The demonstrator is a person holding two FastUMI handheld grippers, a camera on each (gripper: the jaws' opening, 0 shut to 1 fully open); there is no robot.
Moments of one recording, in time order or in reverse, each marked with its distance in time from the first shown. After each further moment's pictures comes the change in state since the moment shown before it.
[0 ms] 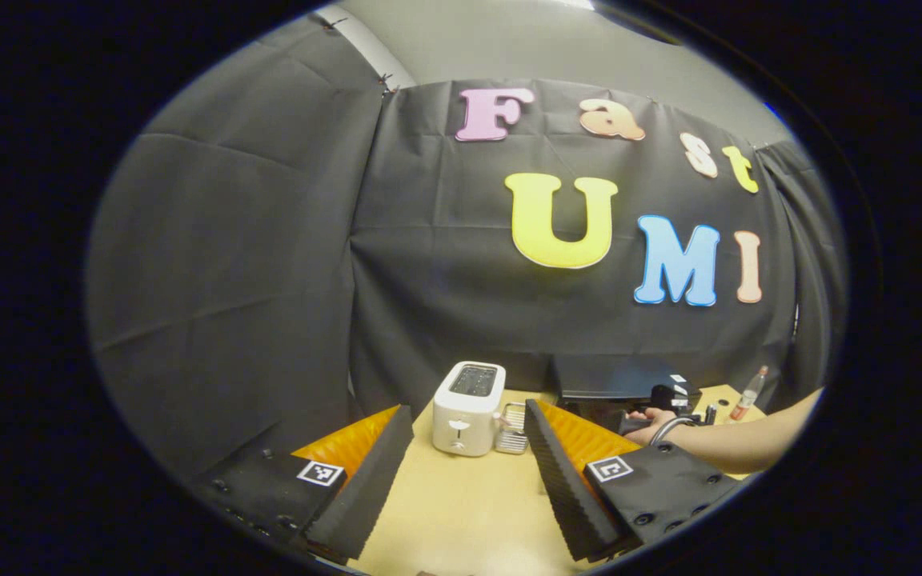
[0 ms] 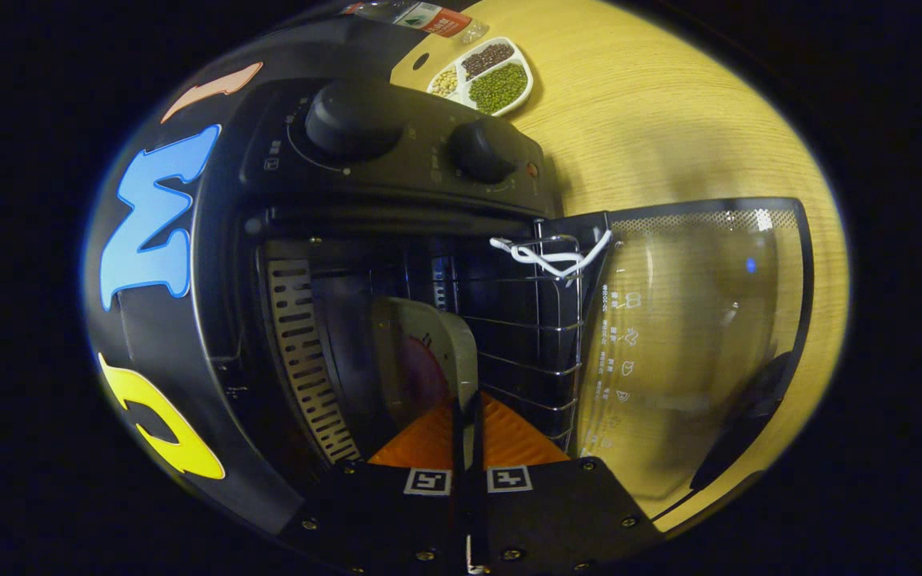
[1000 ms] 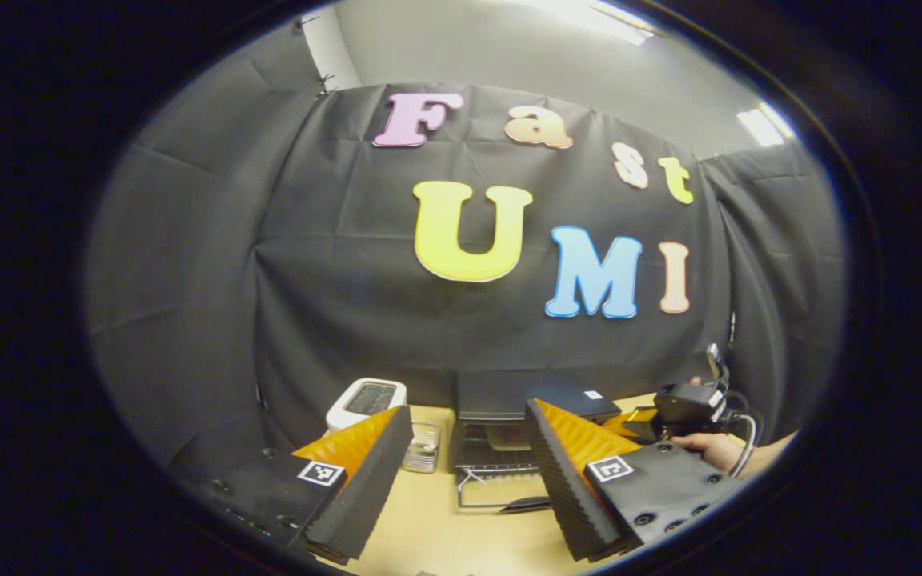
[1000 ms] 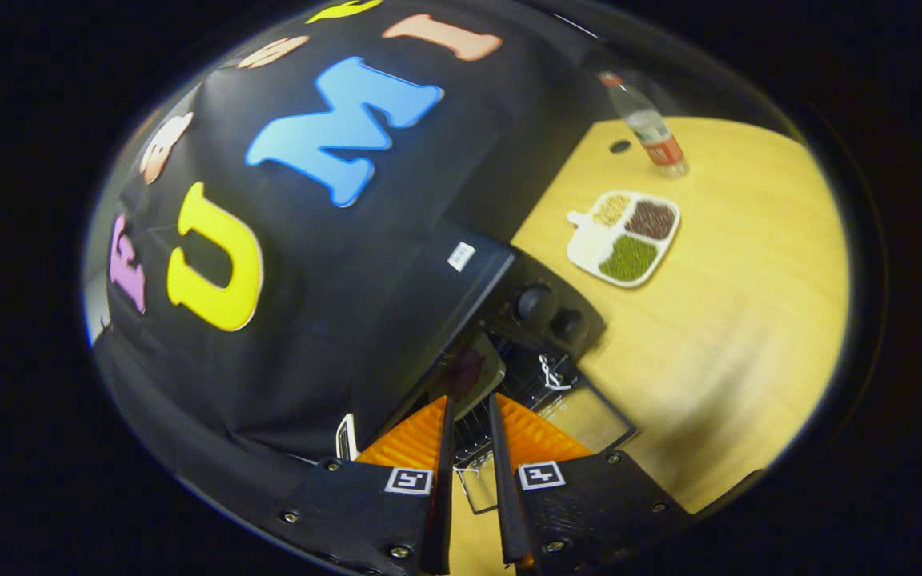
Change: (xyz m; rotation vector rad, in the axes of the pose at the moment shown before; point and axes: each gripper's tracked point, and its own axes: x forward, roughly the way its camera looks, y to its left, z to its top) left arm 0.022 -0.137 0.027 -0.008 -0.059 -0.316; right arm -0.198 0.039 0.083 -0.821 0.005 0.231
